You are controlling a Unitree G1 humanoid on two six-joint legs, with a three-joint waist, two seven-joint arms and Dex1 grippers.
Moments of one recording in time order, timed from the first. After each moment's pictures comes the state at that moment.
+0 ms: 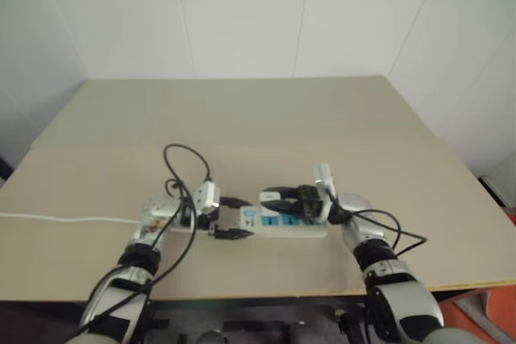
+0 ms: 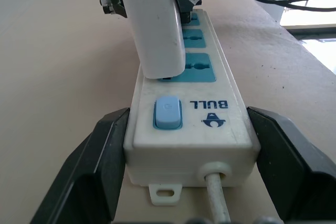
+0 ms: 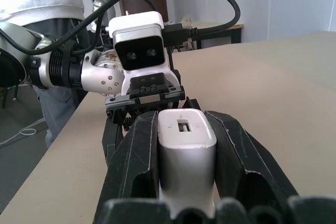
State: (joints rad) left arm -0.65 0.39 -0.12 0.75 -0.23 -0.32 -1.48; right arm -0.72 -0.21 -0.01 0.80 0.37 -0.21 1.50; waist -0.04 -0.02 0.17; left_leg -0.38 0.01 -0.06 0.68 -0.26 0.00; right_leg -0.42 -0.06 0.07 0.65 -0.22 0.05
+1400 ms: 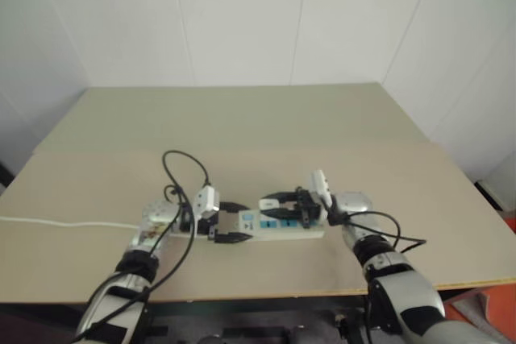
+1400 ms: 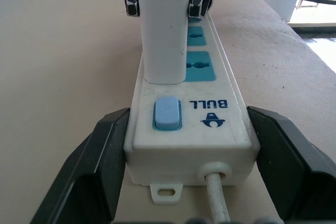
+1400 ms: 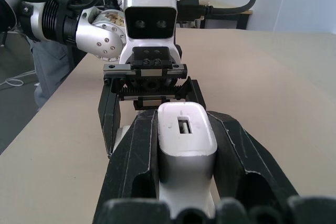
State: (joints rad) left arm -0.60 0.40 -0.13 0.70 -0.23 -0.28 -1.43; right arm -0.77 -0.24 0.07 0.99 0.30 -0.45 1.51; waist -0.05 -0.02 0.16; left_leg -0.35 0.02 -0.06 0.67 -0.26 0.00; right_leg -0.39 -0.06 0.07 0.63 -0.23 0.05
